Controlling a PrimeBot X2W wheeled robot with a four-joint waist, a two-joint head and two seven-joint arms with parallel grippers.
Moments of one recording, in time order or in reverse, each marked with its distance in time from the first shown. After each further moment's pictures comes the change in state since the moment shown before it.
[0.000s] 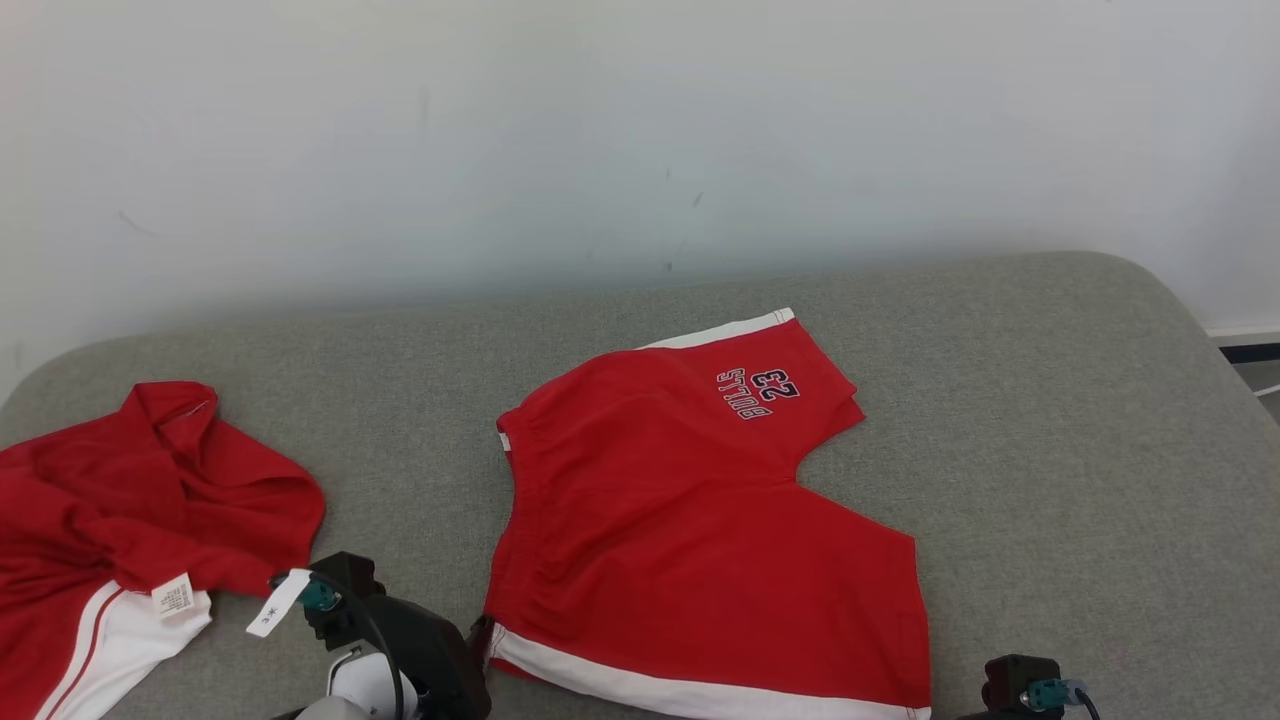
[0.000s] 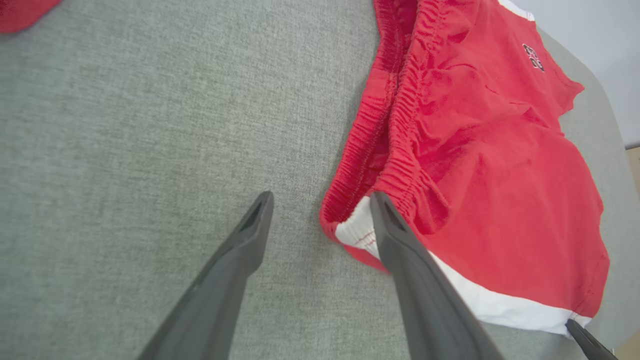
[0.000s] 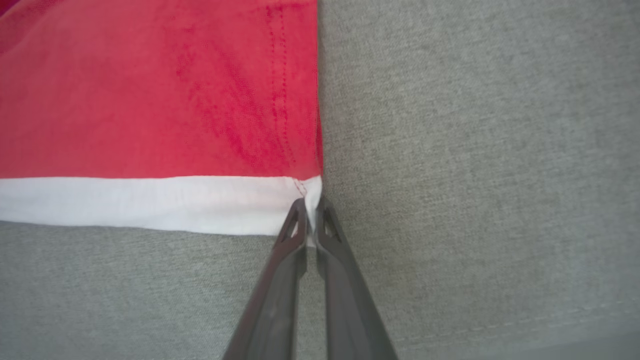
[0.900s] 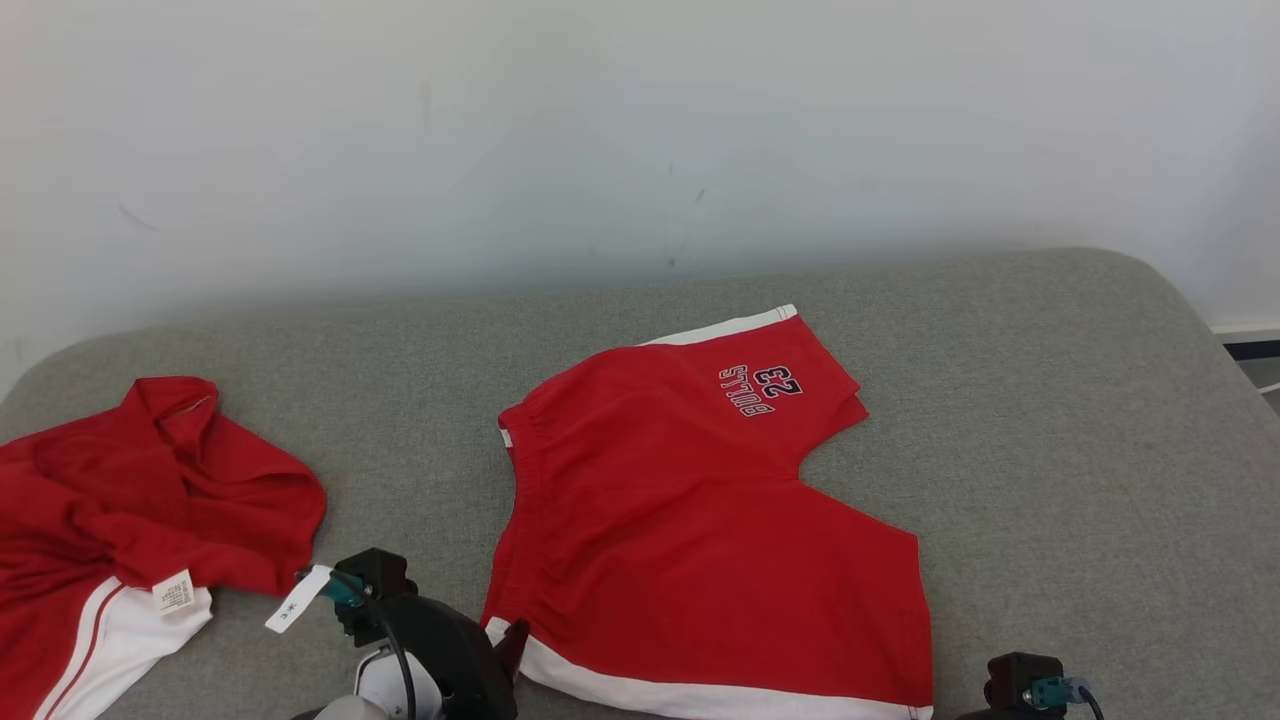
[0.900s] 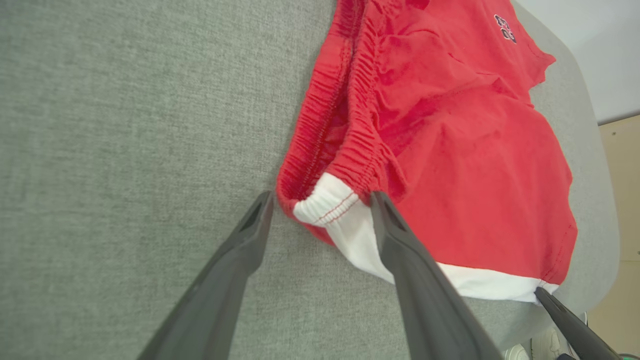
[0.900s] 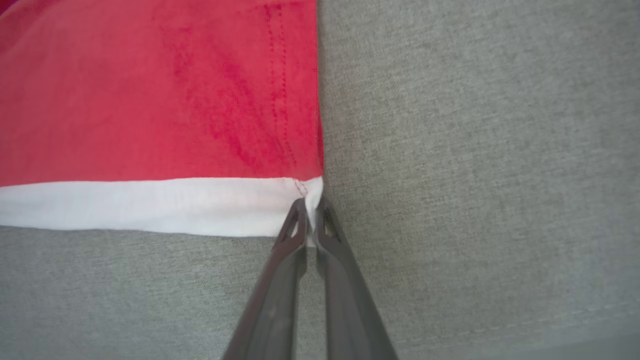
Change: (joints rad) left arm 0.022 -0.001 -0.043 -0.080 -0.036 0.000 0.069; right arm 0.000 -0.002 -0.002 -0.006 0.009 0.000 0.006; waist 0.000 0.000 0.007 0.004
